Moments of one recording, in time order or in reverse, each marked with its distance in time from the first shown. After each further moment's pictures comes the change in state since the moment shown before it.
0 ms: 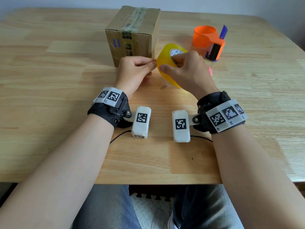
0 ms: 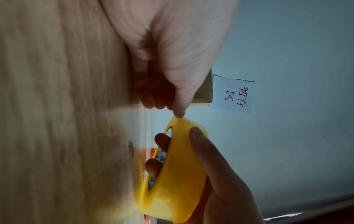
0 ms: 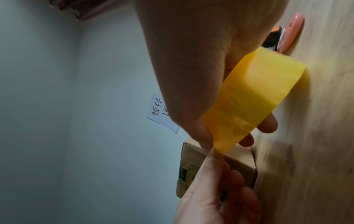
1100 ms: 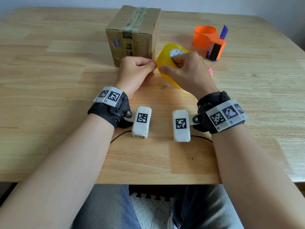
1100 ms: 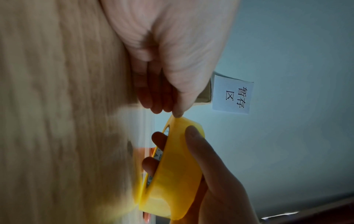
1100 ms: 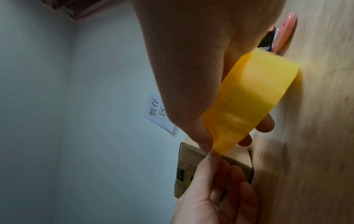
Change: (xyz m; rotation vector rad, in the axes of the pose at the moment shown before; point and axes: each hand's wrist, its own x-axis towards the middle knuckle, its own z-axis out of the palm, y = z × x) left_hand 0.002 0.002 0.002 0.031 0.015 -0.052; right_hand 0.003 0.007 0.005 0.045 -0.003 -0.011
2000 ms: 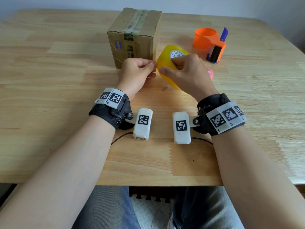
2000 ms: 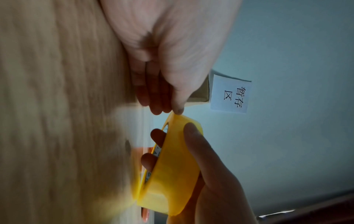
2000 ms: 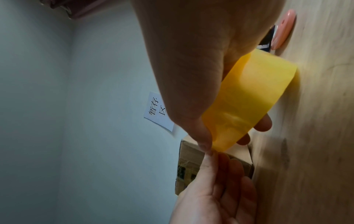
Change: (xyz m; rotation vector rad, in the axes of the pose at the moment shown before) left_hand 0.005 -0.007 0.000 -0.005 -0.025 0.028; right_hand 0.001 0.001 0.003 0.023 -0.001 0.000
